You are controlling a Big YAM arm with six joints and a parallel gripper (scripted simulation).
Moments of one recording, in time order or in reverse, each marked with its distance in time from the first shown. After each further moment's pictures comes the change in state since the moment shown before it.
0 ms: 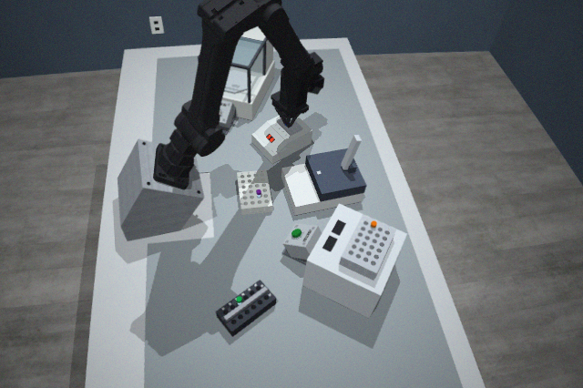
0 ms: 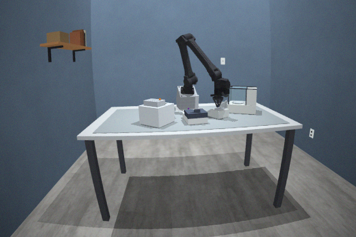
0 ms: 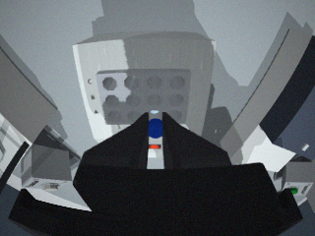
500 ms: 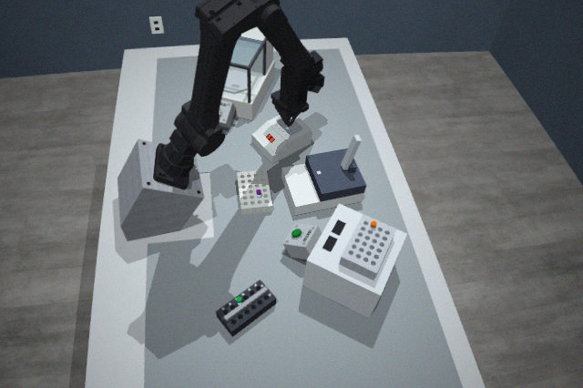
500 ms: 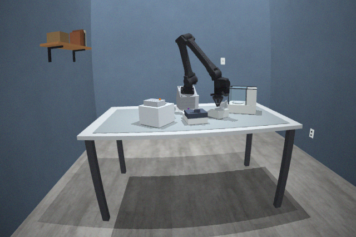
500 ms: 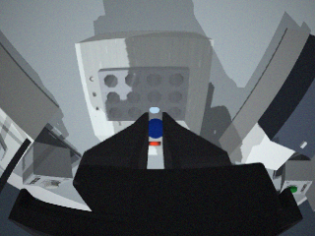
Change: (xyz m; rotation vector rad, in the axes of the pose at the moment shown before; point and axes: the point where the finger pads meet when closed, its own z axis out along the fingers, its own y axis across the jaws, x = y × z) arm 0.000 0.000 -0.005 -0.002 -0.001 0.000
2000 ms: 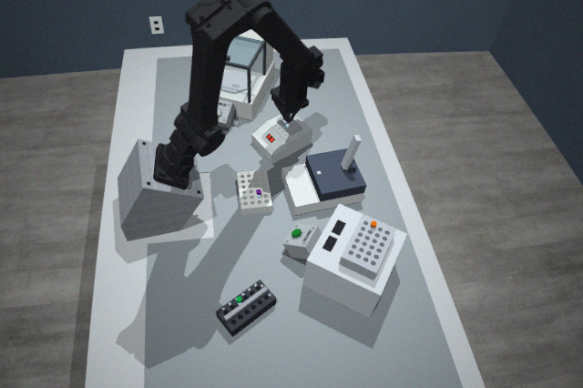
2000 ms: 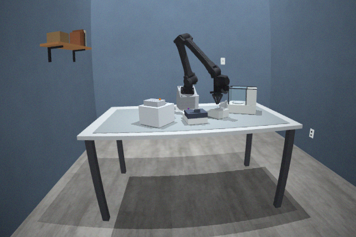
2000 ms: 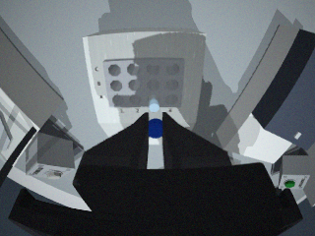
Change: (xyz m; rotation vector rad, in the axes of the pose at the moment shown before) arm 0.003 -0.001 -0.018 -0.007 -0.008 0.000
